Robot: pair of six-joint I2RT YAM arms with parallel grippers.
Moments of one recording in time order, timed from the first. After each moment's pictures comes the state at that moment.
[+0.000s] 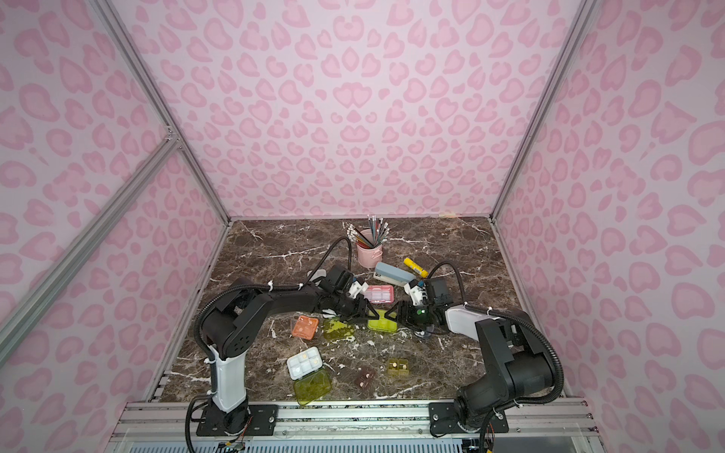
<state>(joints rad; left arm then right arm) -0.69 1.99 1.11 -0.09 0.74 -0.79 0.25 1.53 0.57 -0.06 -0.74 0.54</state>
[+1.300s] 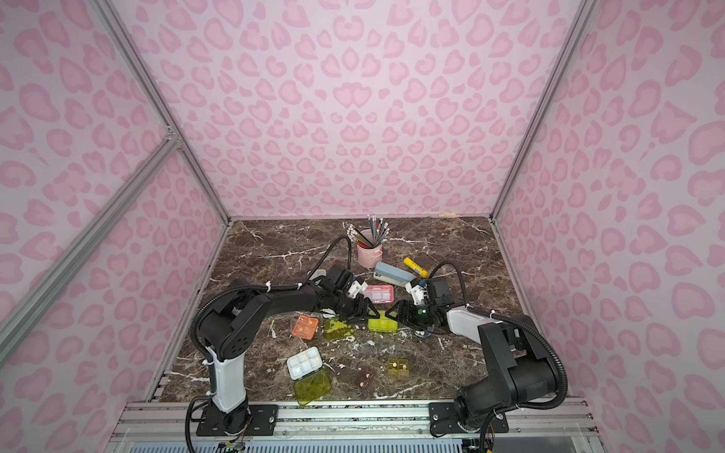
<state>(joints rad) -0.69 1.97 1.12 -0.16 0.70 -0.76 0.24 1.50 0.57 -0.06 -0.73 0.54</state>
